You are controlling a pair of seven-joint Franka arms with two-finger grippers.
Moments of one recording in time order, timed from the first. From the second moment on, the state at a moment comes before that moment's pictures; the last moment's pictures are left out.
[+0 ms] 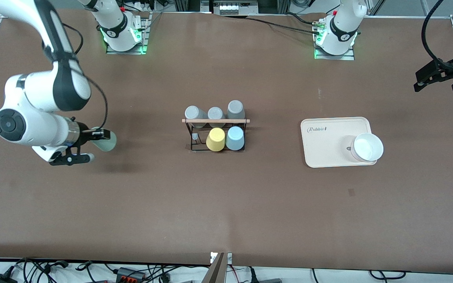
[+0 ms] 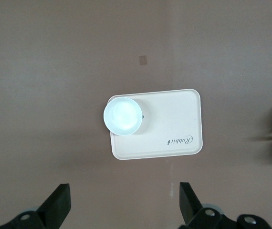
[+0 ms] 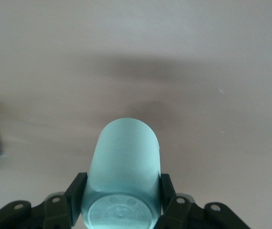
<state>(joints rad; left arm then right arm) -0.01 -0.04 0.01 -1.57 0.02 1.53 0.02 0.07 0.37 0.10 -1.64 0.03 1.80 0.06</state>
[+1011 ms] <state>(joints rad) -0.01 0.00 0.02 -1.57 0.02 1.52 0.01 0.45 0.51 0.11 -1.40 0.08 1.87 0.73</state>
